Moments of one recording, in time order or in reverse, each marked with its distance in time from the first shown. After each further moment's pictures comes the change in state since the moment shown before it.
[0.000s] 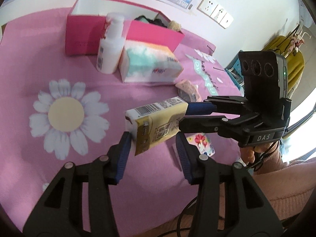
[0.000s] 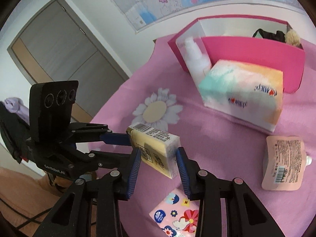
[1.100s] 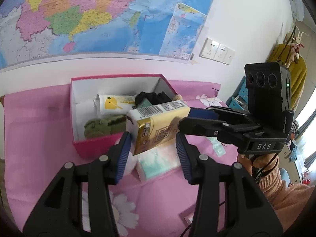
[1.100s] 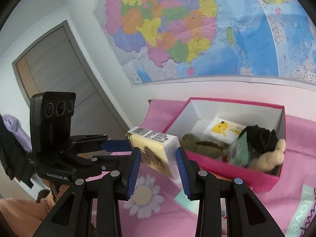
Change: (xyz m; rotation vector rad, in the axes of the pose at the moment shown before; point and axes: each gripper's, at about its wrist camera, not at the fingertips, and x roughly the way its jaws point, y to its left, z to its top) left arm -0.028 -0.006 0.170 0.130 -0.170 0.073; right arm -0.063 -0.011 0.133 -0.039 -0.291 -0.044
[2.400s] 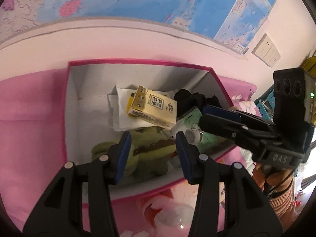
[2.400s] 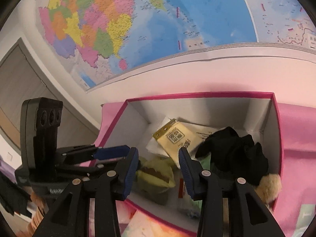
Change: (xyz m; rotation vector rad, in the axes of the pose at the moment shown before) left arm 0.114 0.069 0.039 -0.128 0.164 0.092; right arm 0.089 -0.115 0.034 0.205 0.089 -0.160
